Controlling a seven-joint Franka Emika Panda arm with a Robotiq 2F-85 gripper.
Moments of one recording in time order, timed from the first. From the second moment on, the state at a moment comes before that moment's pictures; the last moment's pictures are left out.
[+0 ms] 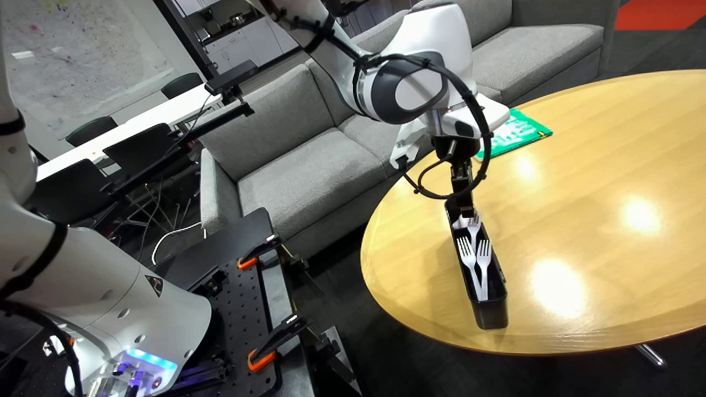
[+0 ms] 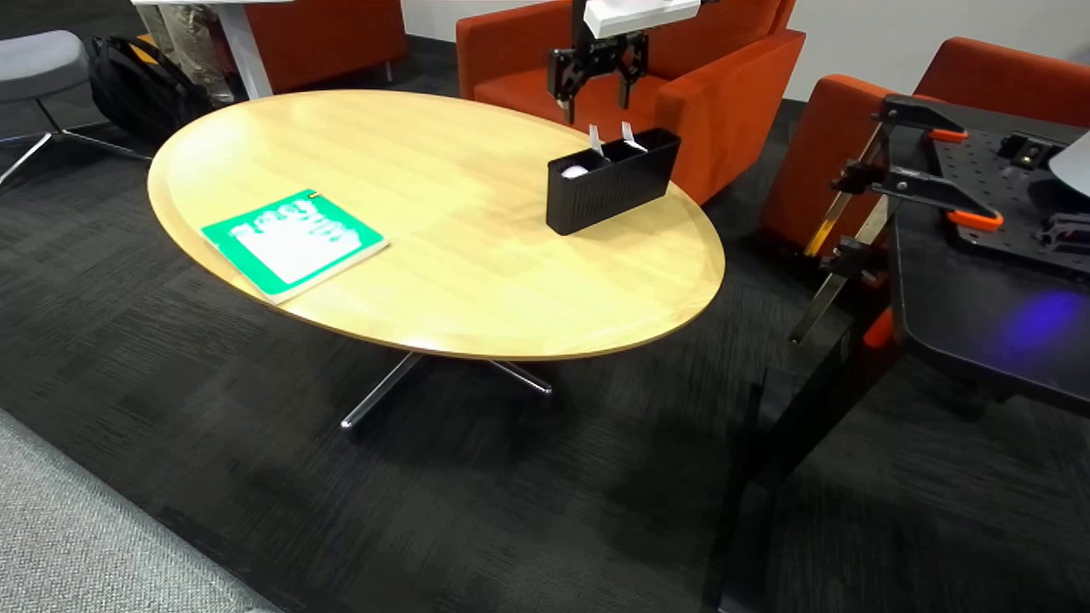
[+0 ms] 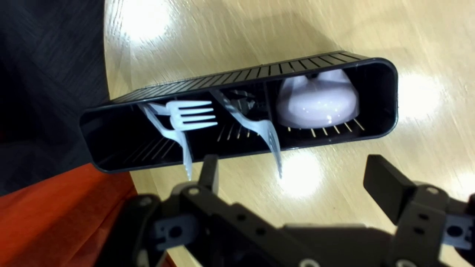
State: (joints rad) arm 0.14 0.72 -0.18 -2.01 -0.01 2.70 0.67
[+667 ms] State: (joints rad) arm 0.14 0.76 -0.18 -1.99 0.01 2.70 0.67
